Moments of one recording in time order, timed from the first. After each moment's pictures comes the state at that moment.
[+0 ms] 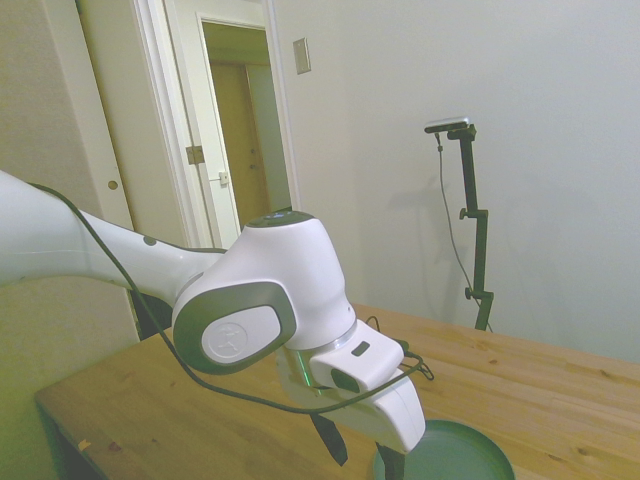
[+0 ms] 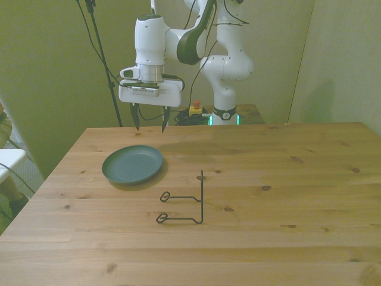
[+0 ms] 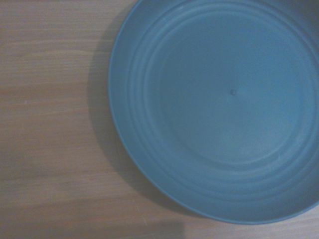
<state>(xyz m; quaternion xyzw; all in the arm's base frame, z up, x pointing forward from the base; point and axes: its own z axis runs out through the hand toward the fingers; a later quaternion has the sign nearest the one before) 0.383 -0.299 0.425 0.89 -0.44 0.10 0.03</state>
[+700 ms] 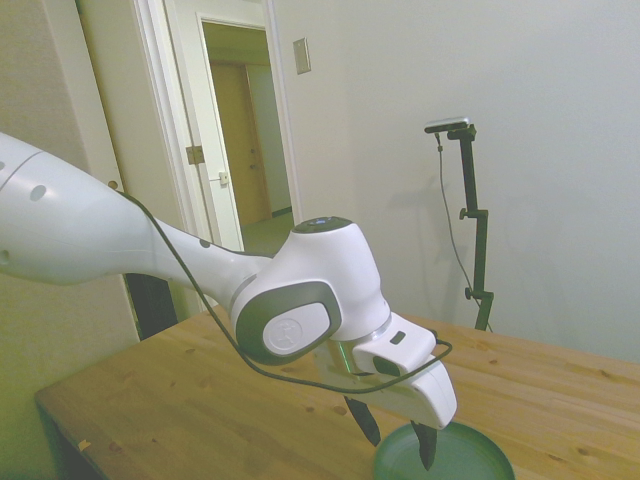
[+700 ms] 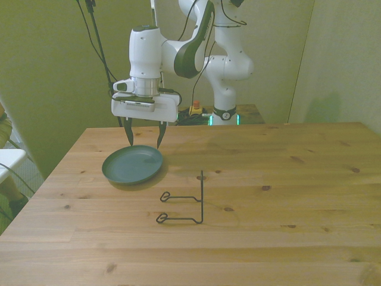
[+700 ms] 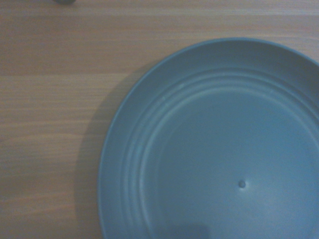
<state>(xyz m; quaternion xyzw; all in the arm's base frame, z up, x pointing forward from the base) 0.451 -0.307 0.403 0.89 -0.43 0.11 0.03</state>
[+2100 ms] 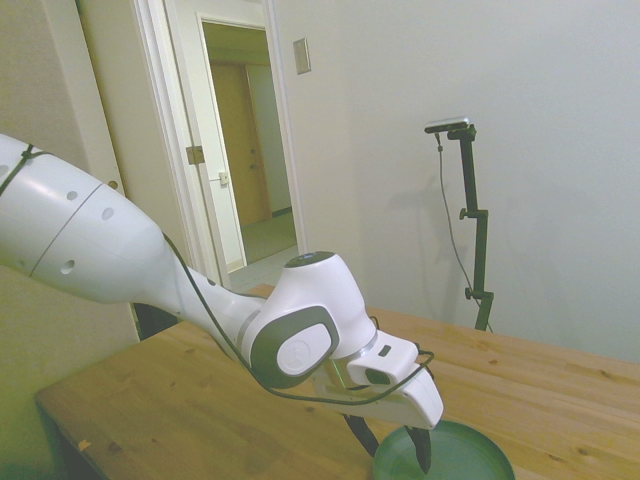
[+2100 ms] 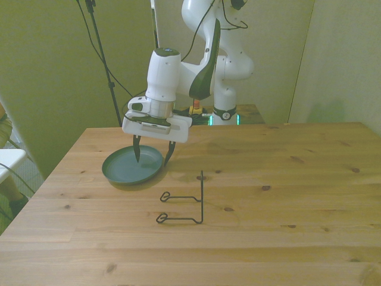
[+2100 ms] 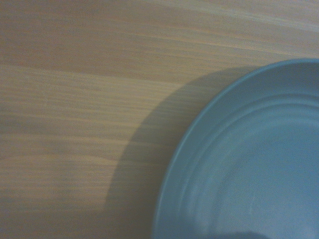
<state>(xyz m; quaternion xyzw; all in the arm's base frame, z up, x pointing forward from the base) 0.481 -0.266 0.352 0.91 -0.38 0.13 0.10</state>
